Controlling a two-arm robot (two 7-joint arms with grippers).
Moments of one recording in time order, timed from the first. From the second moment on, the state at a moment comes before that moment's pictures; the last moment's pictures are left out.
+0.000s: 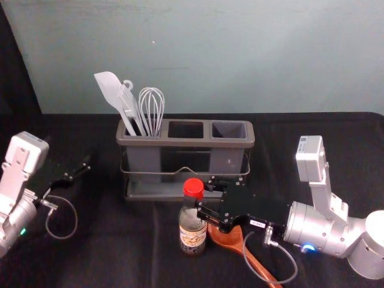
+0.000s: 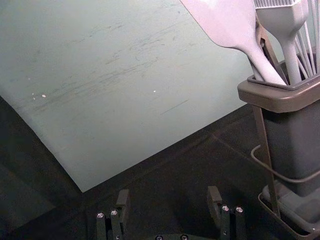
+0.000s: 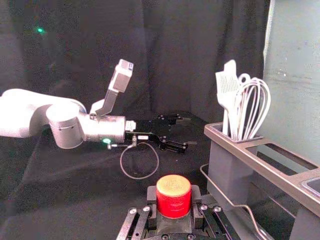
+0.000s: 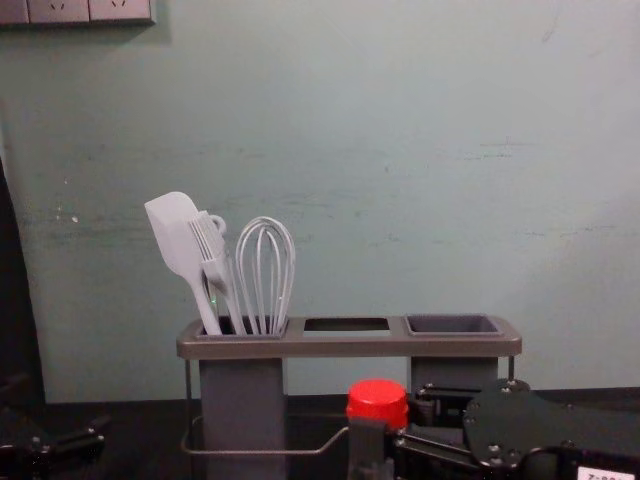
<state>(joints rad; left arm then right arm) -0.20 0.60 0.45 -1.41 -0.25 -0.12 0.03 0.27 0.55 -0.56 -1.53 0.54 -0.12 0.72</state>
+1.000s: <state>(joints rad) -0.20 0.60 0.45 -1.41 -0.25 -0.12 0.03 -0.10 0.77 -0.17 -1.78 0.71 -0.14 0.56</state>
